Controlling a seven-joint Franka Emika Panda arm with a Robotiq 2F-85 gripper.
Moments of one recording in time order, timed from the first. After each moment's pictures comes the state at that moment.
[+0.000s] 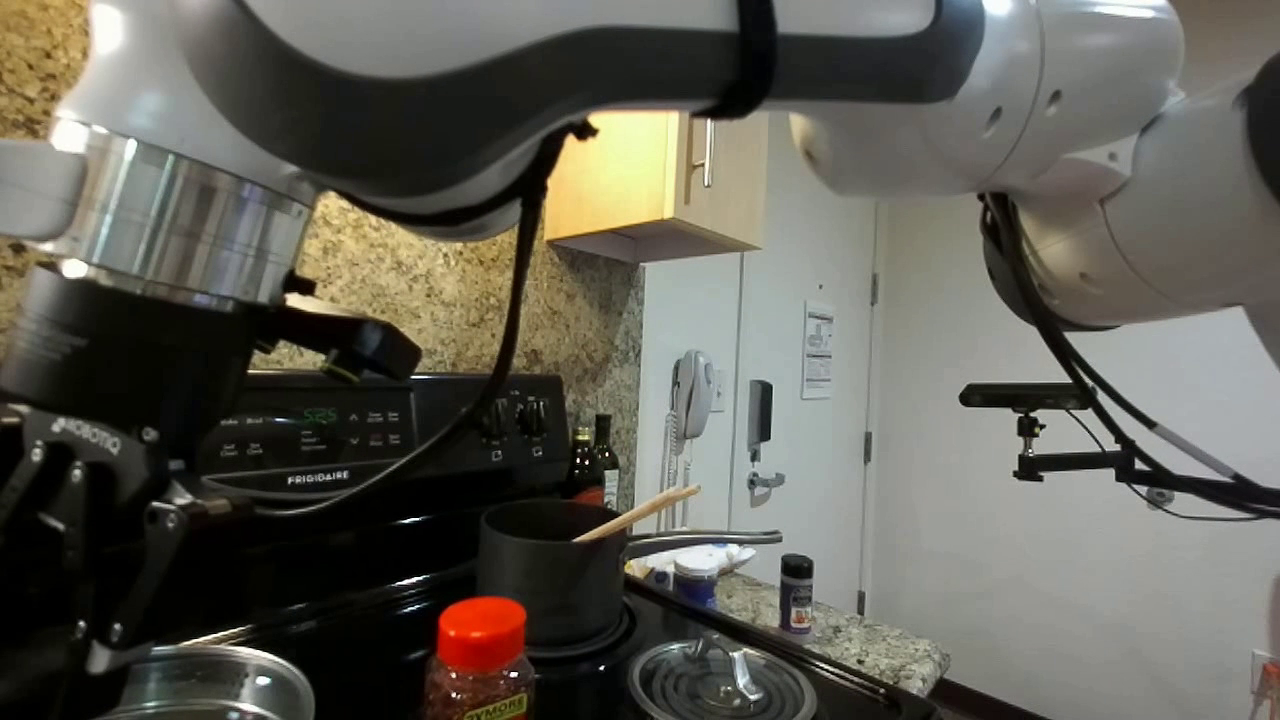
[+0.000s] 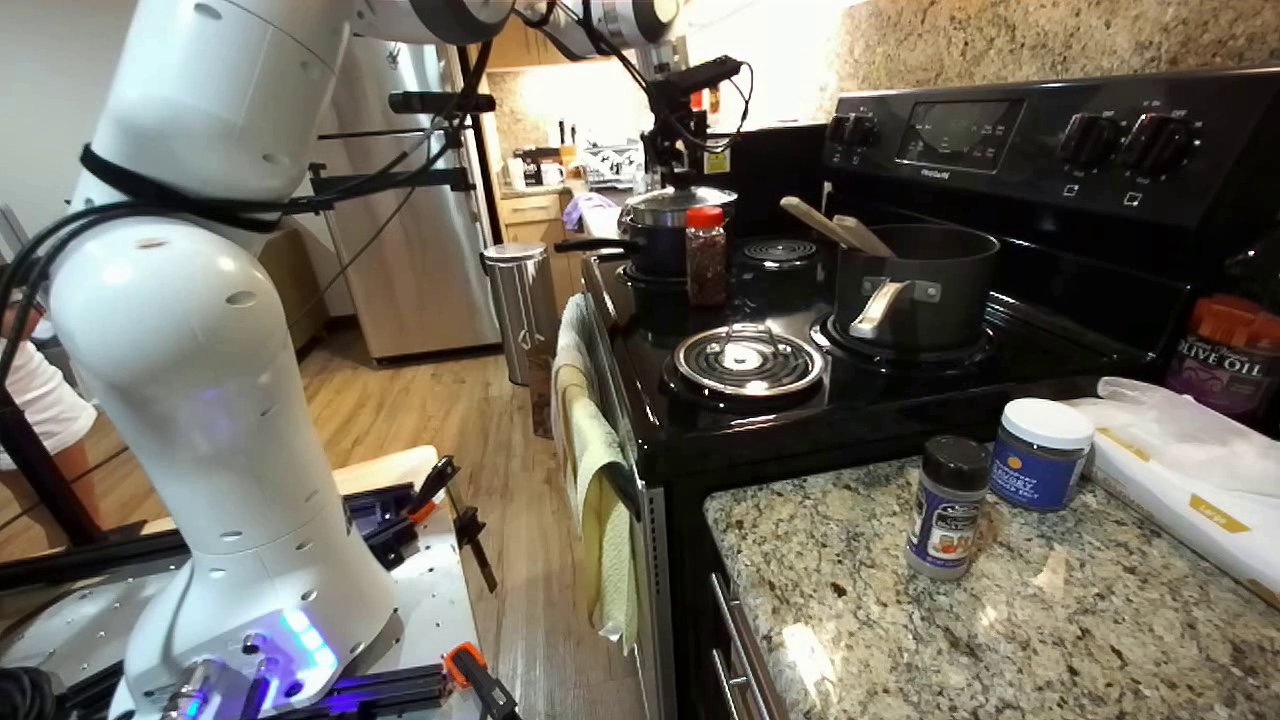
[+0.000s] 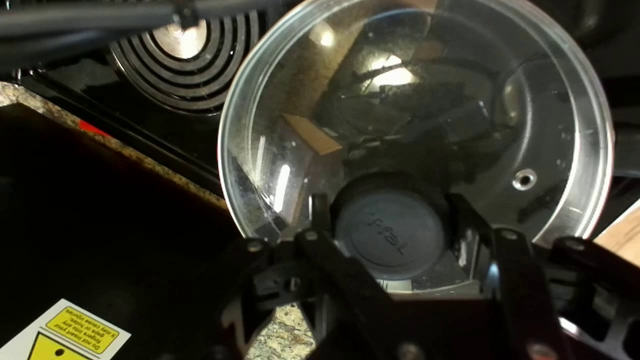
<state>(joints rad) 0.36 0.58 0.30 -1.20 -0.22 2.01 -1.09</state>
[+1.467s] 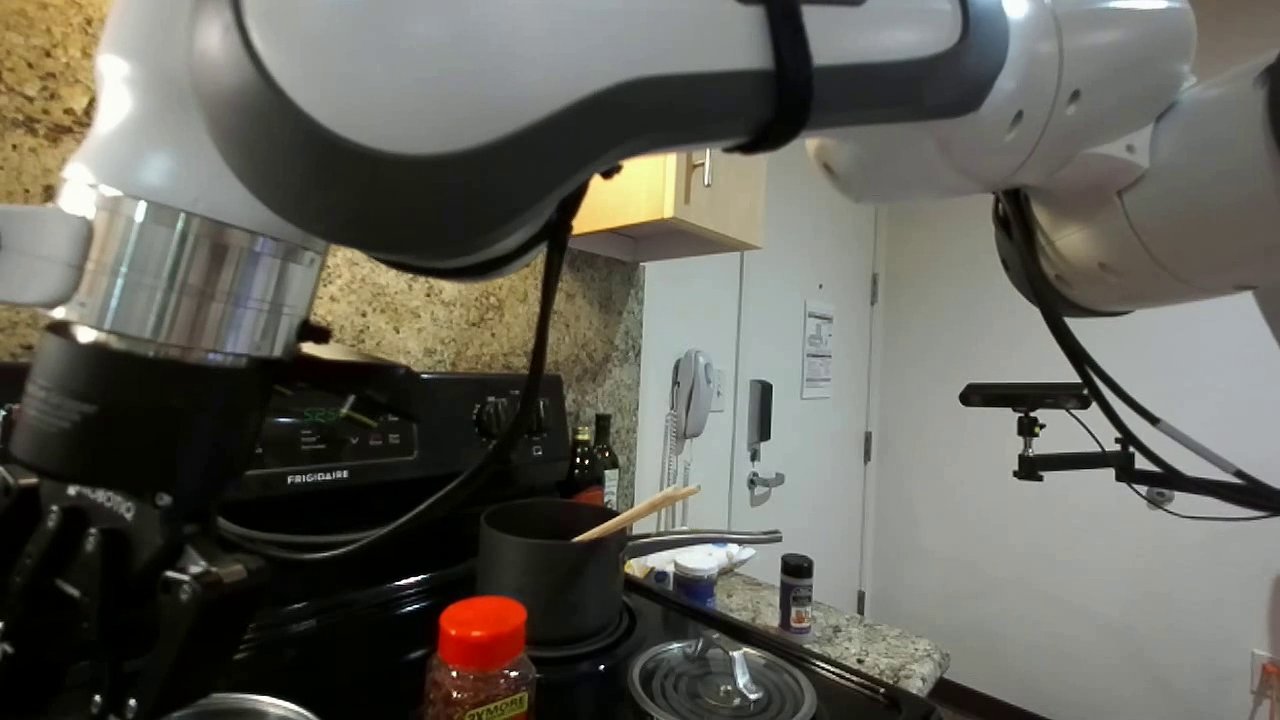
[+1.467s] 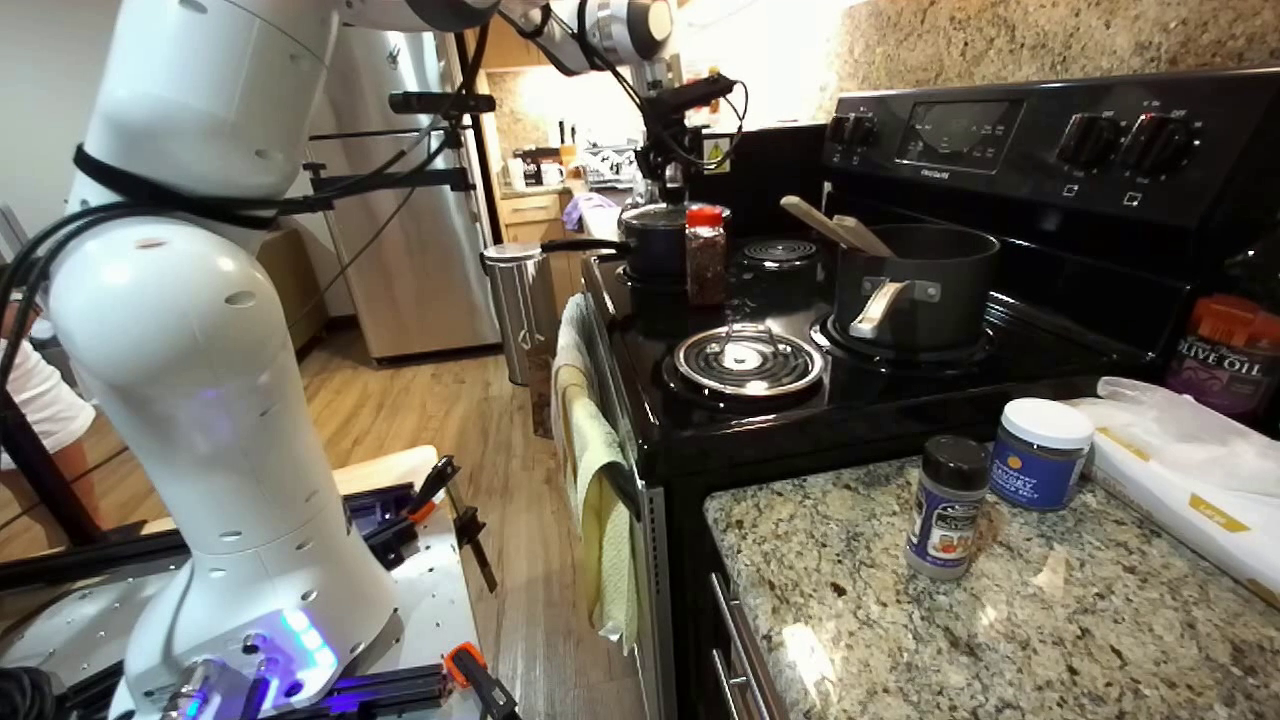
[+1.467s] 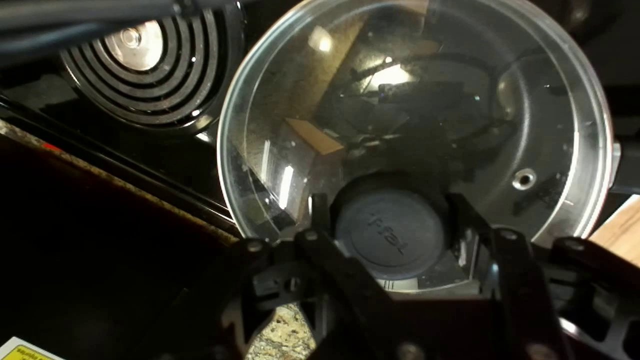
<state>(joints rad) 0.35 0.54 0.30 -1.31 -0.21 2.06 -1.04</state>
